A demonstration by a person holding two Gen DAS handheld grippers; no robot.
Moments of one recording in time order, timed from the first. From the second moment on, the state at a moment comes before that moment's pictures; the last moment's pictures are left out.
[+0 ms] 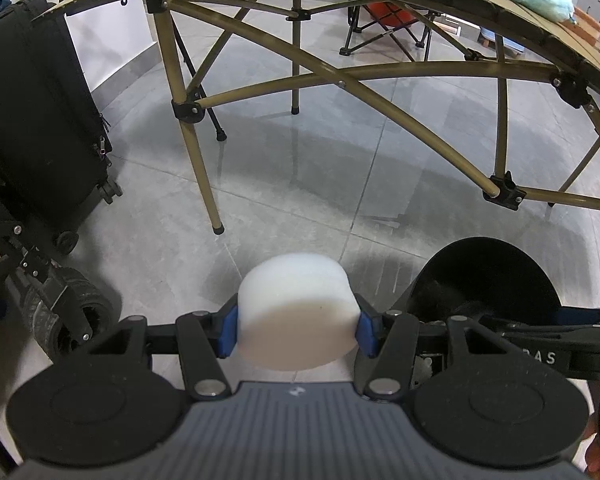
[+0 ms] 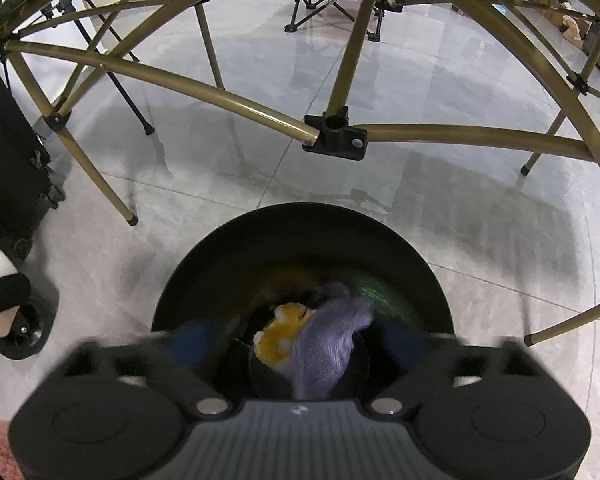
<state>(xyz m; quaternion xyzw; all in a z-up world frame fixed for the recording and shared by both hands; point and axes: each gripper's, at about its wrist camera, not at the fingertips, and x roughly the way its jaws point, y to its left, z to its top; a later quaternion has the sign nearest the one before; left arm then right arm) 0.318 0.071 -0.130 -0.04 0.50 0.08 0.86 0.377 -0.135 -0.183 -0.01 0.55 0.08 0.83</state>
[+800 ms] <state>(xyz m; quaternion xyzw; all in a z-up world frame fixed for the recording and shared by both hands) 0.319 0.029 -0.123 -0.03 0.49 0.05 0.87 0.359 -0.163 -0.165 0.00 0.53 0.07 0.85</state>
